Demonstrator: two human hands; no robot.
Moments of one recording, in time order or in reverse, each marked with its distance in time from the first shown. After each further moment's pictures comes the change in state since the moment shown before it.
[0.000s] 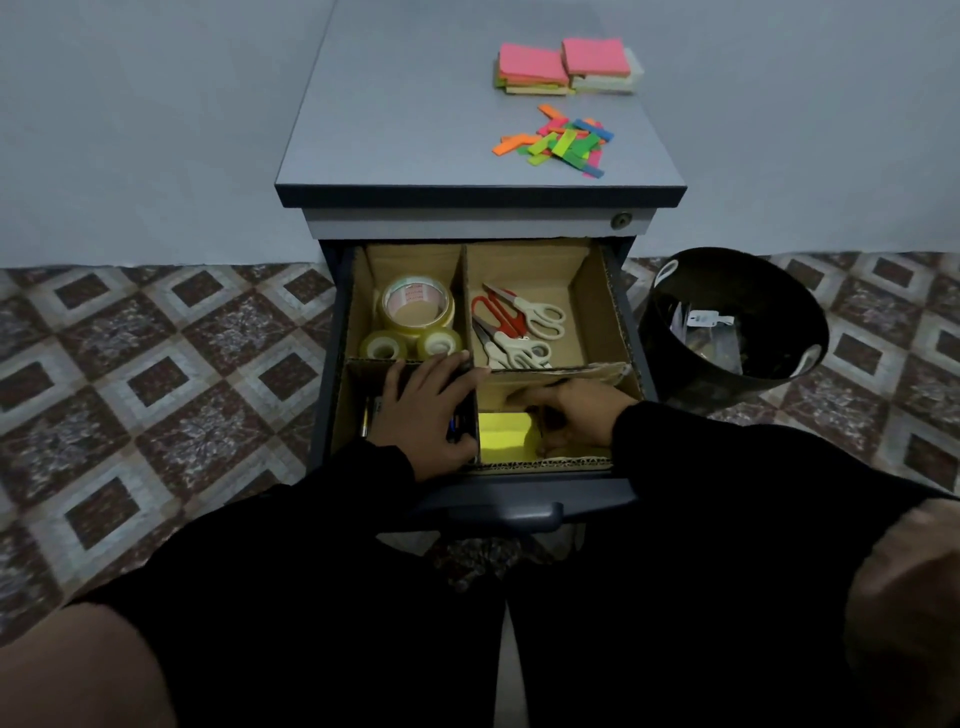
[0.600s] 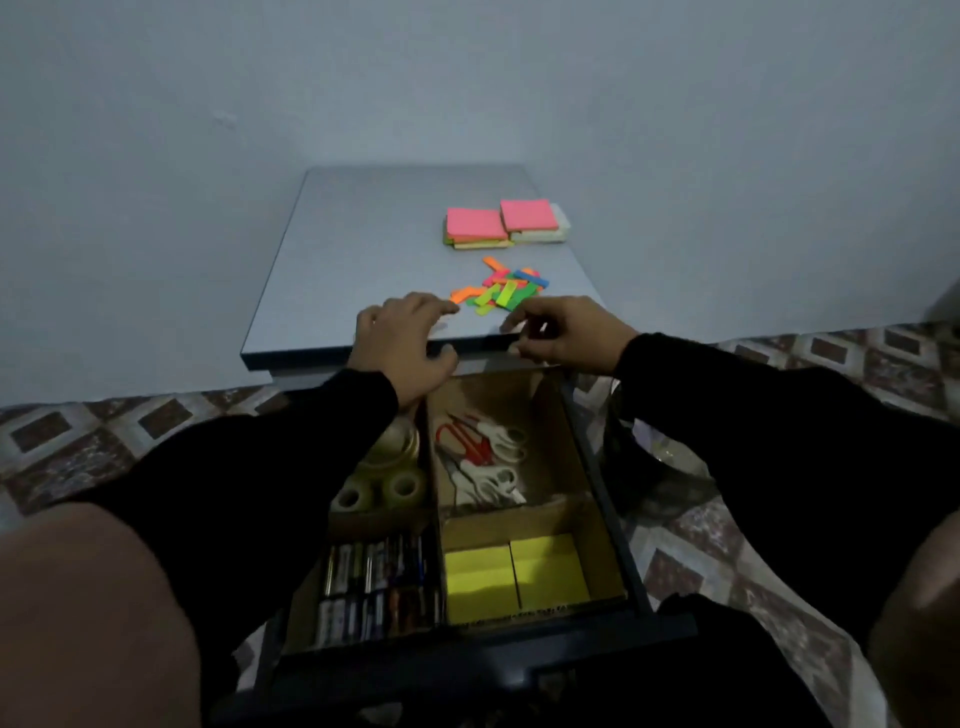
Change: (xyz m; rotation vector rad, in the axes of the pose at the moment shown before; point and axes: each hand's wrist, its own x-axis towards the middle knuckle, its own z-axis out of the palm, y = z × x) left_hand 0.125 0.019 -0.148 0.015 0.397 0.061; right_hand -0.014 0.027 -0.180 0.278 0.577 -0.006
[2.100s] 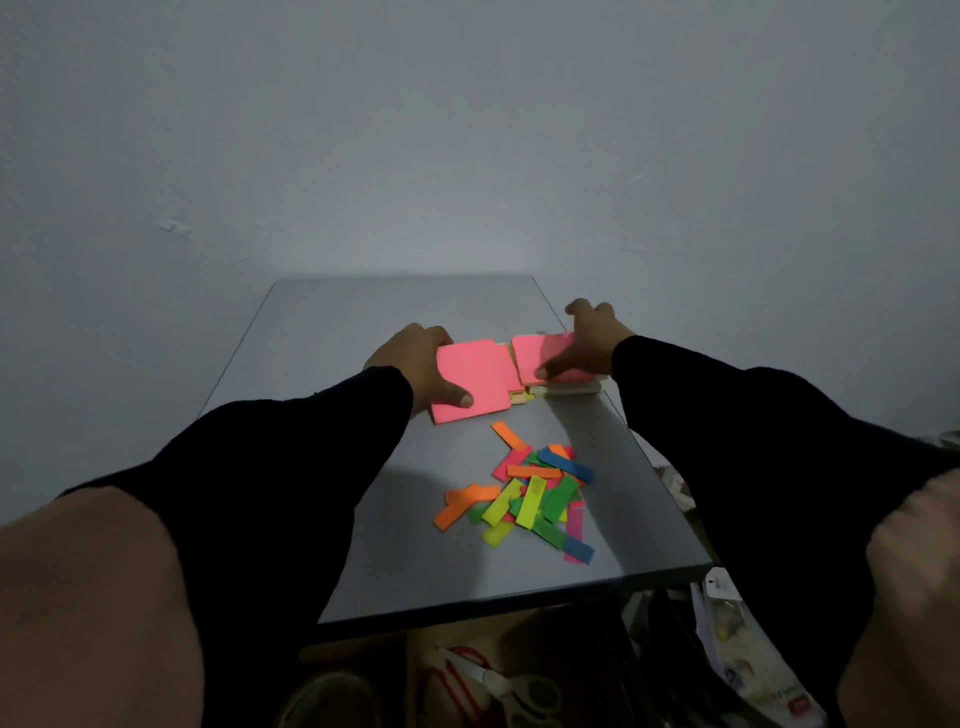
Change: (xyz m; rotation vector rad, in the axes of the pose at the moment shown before) left_hand 0.240 -0.063 0.034 -0.088 -0.215 -0.189; right_hand 0.230 0.099 -0.064 -0.120 0.143 0.492
